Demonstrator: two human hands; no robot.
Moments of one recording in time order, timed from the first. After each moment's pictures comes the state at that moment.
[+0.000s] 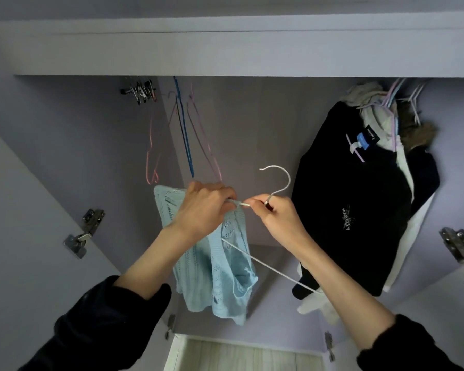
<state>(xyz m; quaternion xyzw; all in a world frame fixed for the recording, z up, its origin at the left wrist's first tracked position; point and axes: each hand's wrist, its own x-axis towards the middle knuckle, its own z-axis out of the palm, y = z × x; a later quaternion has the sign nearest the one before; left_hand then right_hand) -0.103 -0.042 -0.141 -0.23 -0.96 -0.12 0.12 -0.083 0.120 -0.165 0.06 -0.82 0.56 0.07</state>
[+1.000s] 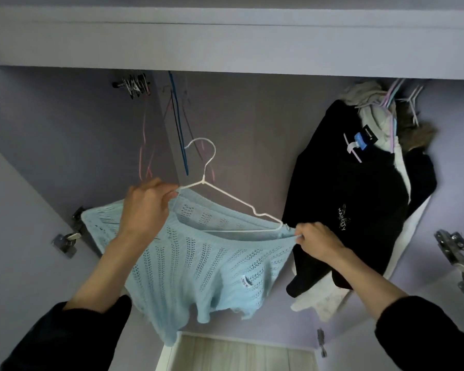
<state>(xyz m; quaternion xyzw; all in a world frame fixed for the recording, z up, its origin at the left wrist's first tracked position) -0.101 -0.108 -0.150 -0.11 -0.94 -0.22 0.25 -0.110 0.222 -0.242 0.01 -0.99 0.08 -0.10</state>
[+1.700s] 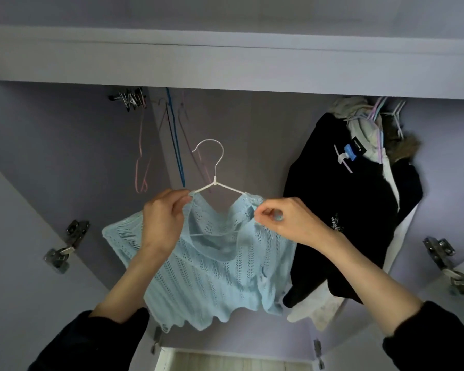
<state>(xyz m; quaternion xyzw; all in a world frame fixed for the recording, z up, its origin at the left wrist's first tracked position) -0.101 -0.076 -0.155 -0.07 -0.89 -0.37 0.27 -0.105 0.170 -0.153 0.18 -0.92 0.34 0.04</state>
